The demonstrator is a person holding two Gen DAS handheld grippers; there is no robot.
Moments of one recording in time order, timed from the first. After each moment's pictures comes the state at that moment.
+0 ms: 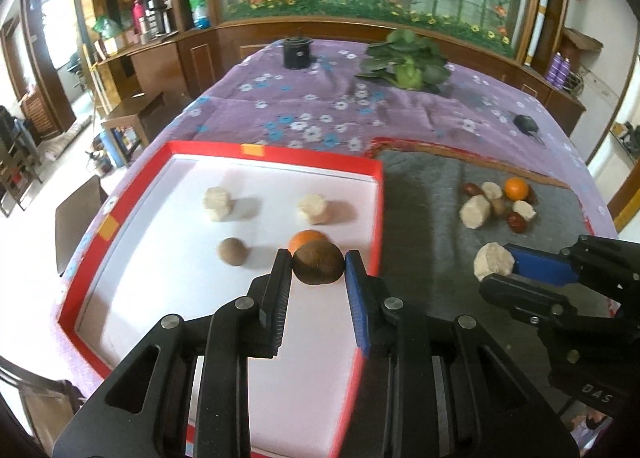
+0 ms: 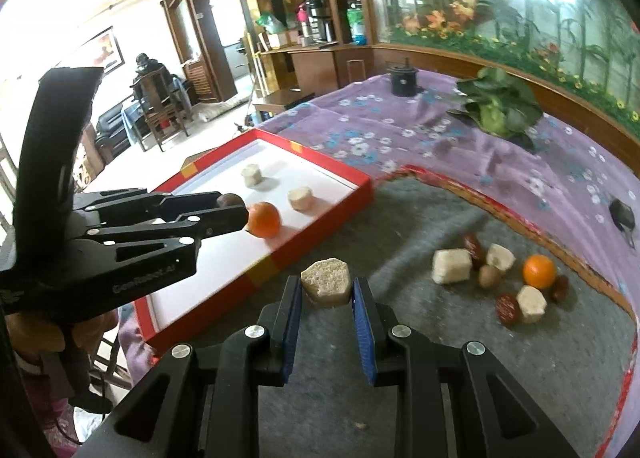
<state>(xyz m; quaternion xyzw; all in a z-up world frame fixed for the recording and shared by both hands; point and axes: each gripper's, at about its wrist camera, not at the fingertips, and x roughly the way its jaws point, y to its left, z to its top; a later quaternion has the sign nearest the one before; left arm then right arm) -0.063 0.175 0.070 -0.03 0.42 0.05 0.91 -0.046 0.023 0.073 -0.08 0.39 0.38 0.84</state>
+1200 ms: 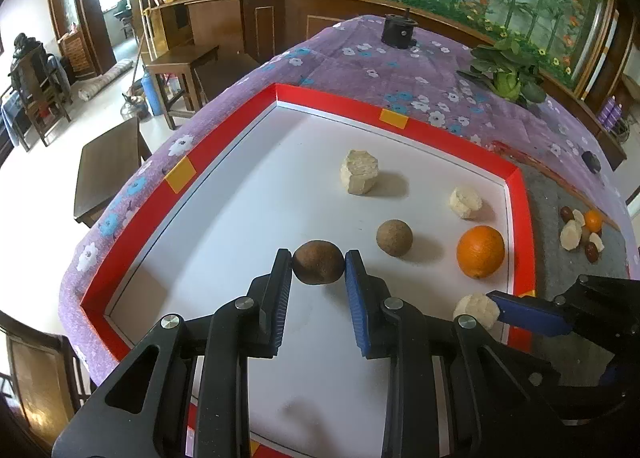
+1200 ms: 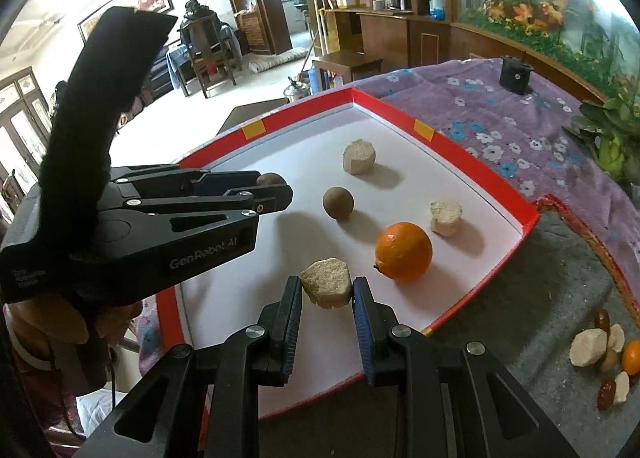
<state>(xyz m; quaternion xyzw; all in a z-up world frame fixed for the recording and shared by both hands) -0.064 0.277 0.032 -0.10 0.45 0.12 0.88 -0.045 0.150 0.039 -0.16 0.42 0.45 0.77</state>
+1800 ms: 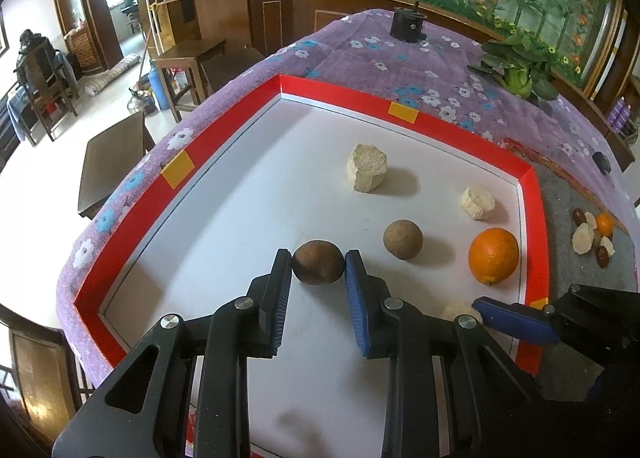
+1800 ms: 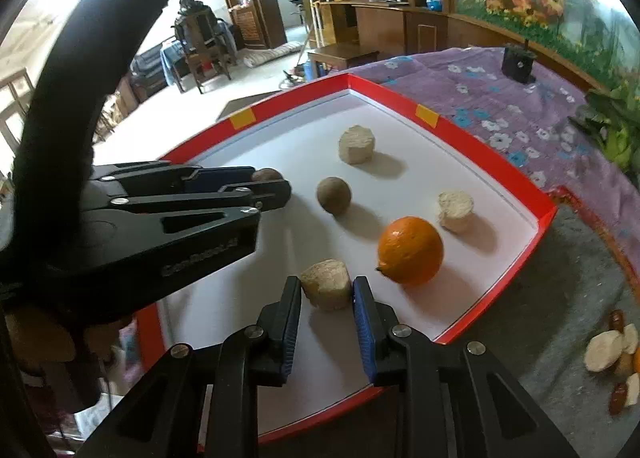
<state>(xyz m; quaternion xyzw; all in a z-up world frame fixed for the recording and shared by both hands) -0.057 0.277 0.025 -0.10 0.46 0.14 0.87 -0.038 0.154 0.026 -0.14 0.43 0.45 0.77</state>
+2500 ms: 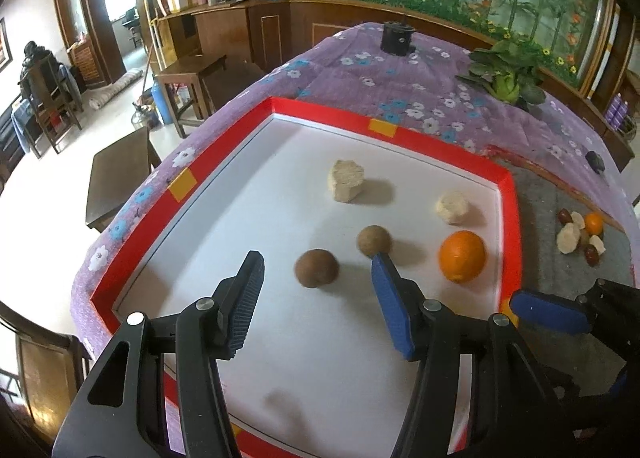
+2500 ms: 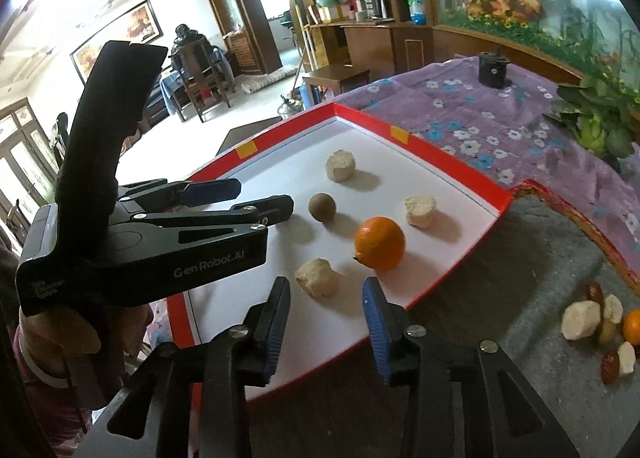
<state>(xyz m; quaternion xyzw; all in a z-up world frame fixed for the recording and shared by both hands) -0.066 0.253 0.046 -0.08 0.44 0.14 0.89 -0.046 0.111 0.054 -0.10 0.41 0.44 0.79</state>
